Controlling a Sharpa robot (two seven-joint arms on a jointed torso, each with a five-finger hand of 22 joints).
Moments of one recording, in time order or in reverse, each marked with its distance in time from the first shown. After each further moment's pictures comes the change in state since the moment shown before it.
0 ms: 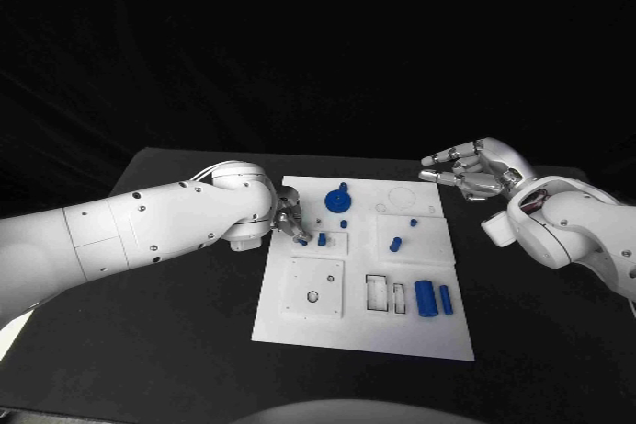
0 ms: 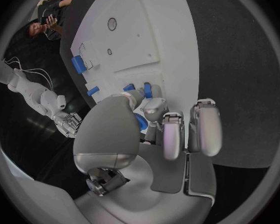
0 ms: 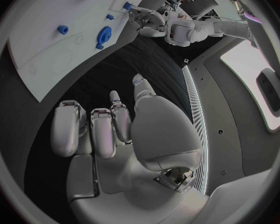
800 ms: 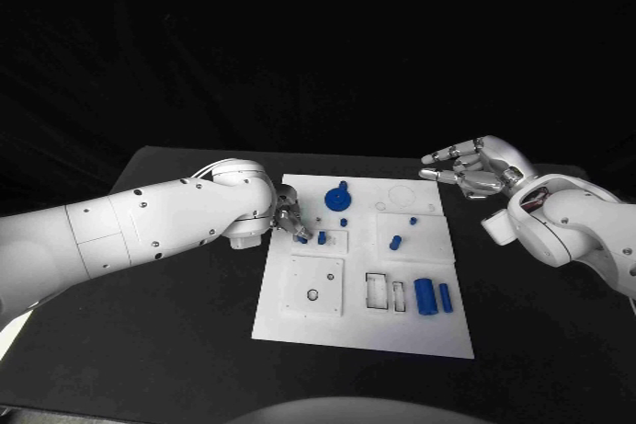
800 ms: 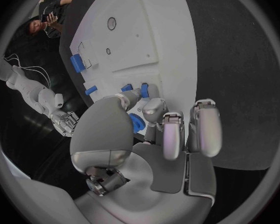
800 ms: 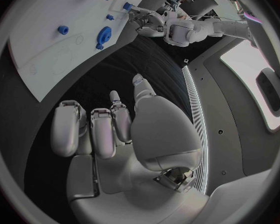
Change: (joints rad) left arm -0.002 0.009 0.002 -0.018 0.022 0.006 -0.020; left_hand -0.142 -0.046 0.060 -0.038 0.025 0.036 -0.019 0.006 -0.008 0.011 -0.004 0.000 0.001 0.000 0.000 0.000 0.000 0.000 0.000 0.000 0.012 0.000; right arm 0.000 -0.003 0.000 0.001 0.000 0.003 0.000; right_hand 0.000 0.000 0.000 0.000 0.000 0.000 0.000 0.000 0.000 0.000 0.000 0.000 0.000 0.000 0.000 0.000 0.001 0.000 0.000 0.000 0.000 -0.001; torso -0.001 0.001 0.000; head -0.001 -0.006
